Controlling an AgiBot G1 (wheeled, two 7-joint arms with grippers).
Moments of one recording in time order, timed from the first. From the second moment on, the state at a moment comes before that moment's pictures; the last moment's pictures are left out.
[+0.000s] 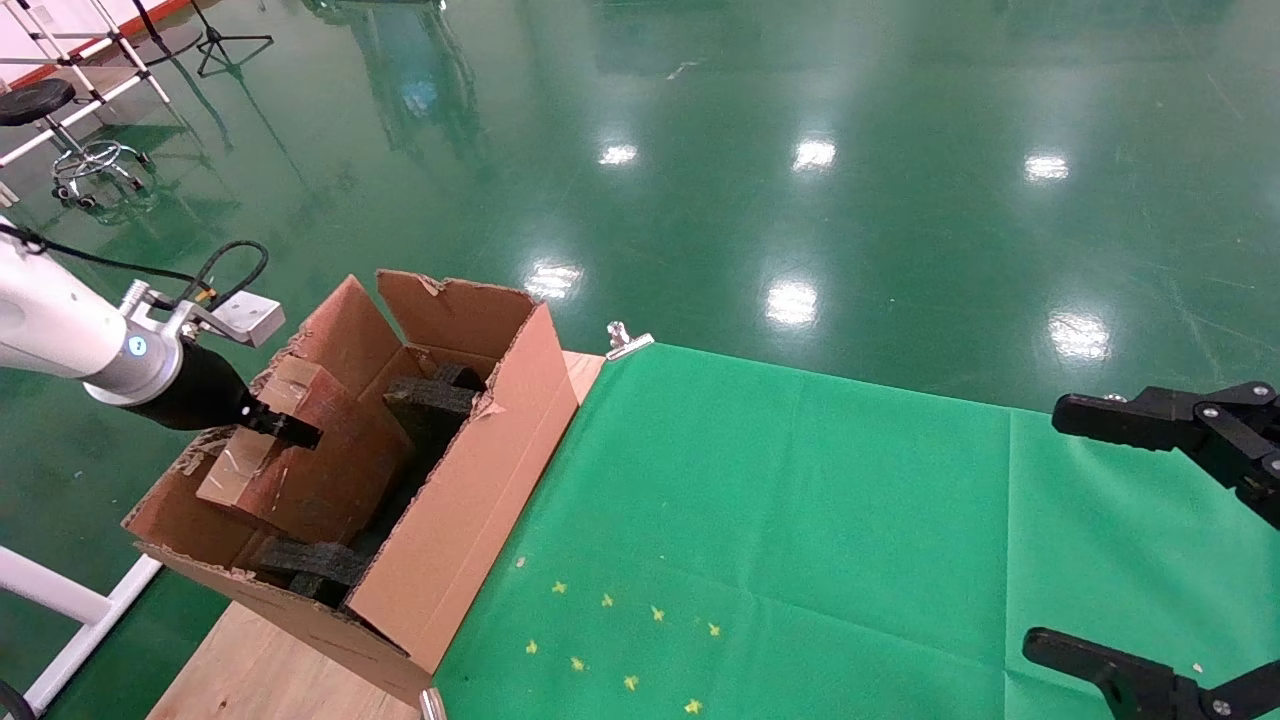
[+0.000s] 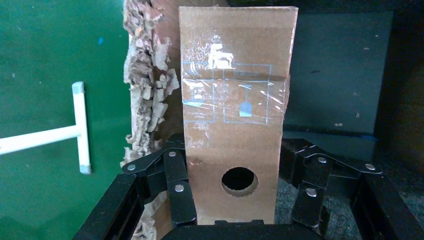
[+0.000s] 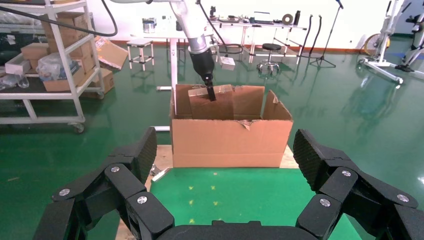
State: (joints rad) left arm -1.89 0.87 1.03 0.01 1.99 1.03 -0.77; right arm 1.08 -0.60 -0.32 1.27 -0.70 -1.48 0.16
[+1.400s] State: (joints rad) left arm -1.98 0.87 0.95 -0.19 1.86 1.24 -0.71; right arm 1.08 -0.60 -0.32 1.27 -0.70 -1.48 0.16
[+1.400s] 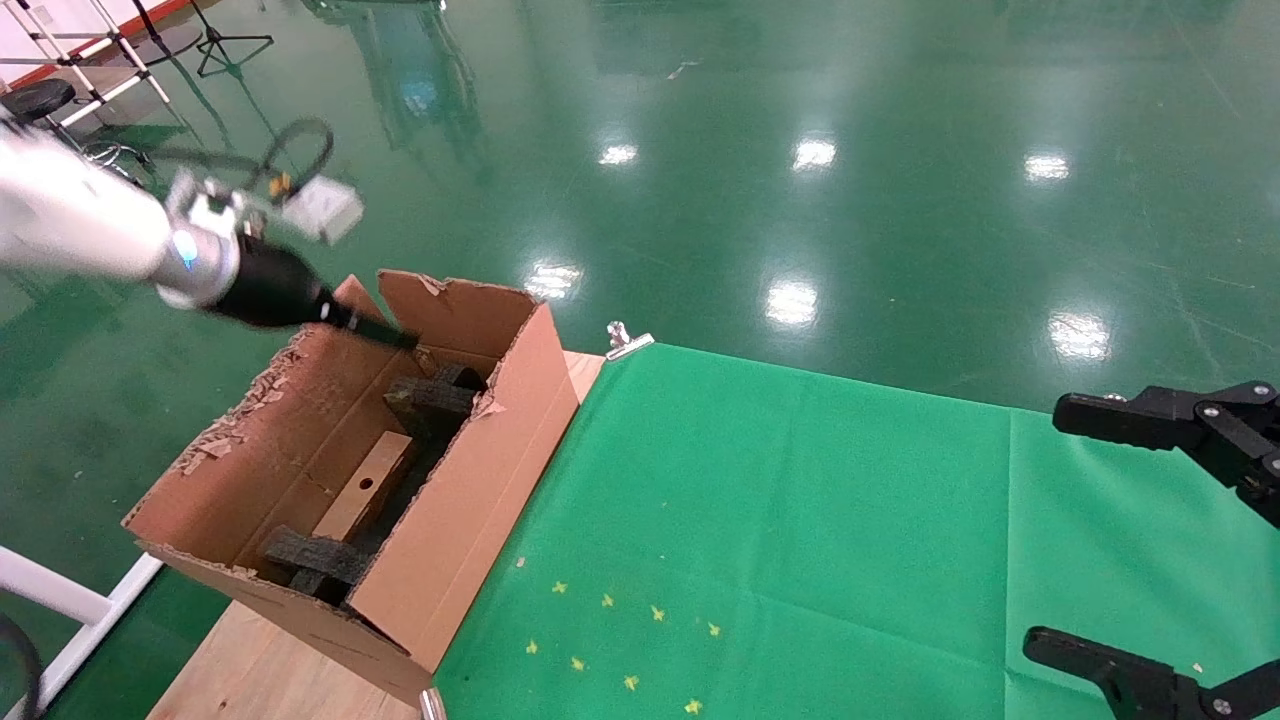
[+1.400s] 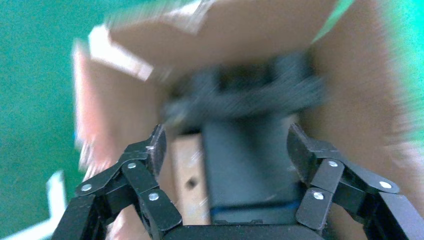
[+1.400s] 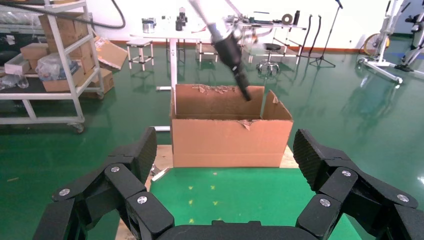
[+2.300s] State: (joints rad) left arm -1.90 0.78 0.81 -0.48 1.61 1.50 -0.60; right arm 1.08 -0.60 -0.32 1.27 -0.70 -1.48 0.16
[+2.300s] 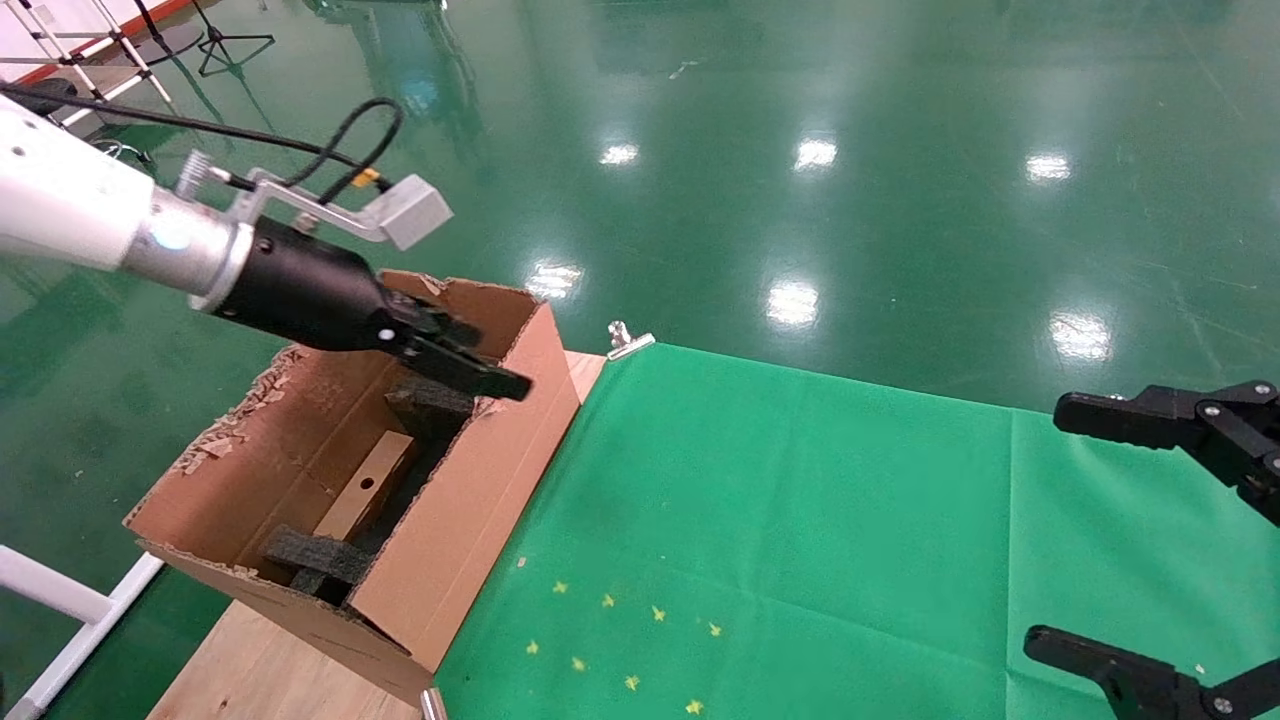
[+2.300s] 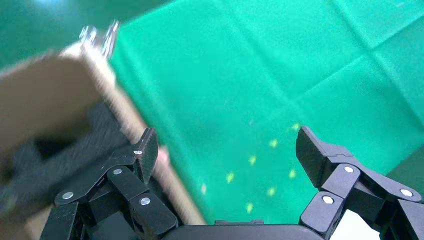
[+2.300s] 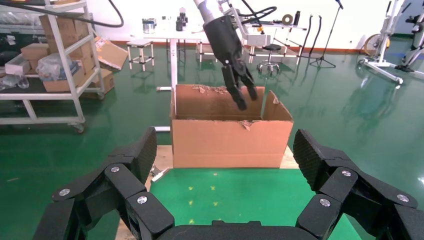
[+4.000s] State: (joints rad) left arm -1.09 0.62 0.29 -1.27 0.75 1.50 -0.20; right arm 1.08 -0.60 -0.32 1.27 -0.70 -1.48 0.16
